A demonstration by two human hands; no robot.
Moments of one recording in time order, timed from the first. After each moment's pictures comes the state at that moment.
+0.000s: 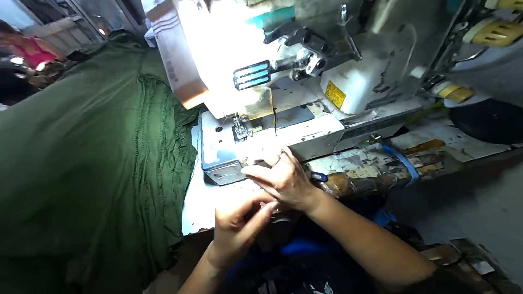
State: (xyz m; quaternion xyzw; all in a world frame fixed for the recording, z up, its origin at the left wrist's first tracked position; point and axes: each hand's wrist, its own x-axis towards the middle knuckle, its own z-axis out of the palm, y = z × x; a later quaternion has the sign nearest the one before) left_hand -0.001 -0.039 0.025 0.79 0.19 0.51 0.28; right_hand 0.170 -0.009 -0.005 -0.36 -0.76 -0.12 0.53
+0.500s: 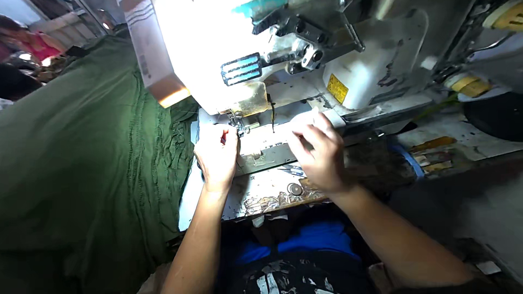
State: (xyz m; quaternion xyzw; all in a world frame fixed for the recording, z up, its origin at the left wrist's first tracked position) left_hand 0.028 0.048 0.045 0.74 0.47 0.49 0.00; right_hand 0.219 -0.013 0.020 -0.44 -0.65 -0.12 0.60
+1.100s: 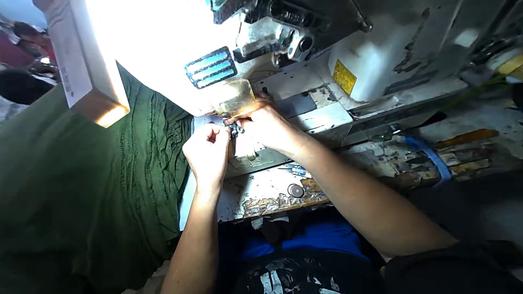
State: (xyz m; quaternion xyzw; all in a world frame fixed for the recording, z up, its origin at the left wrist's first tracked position) left_hand 0.032 0.054 0.055 0.70 0.52 0.48 0.06; right_hand 0.193 0.068 0.054 -0.45 -0.75 0.11 0.46
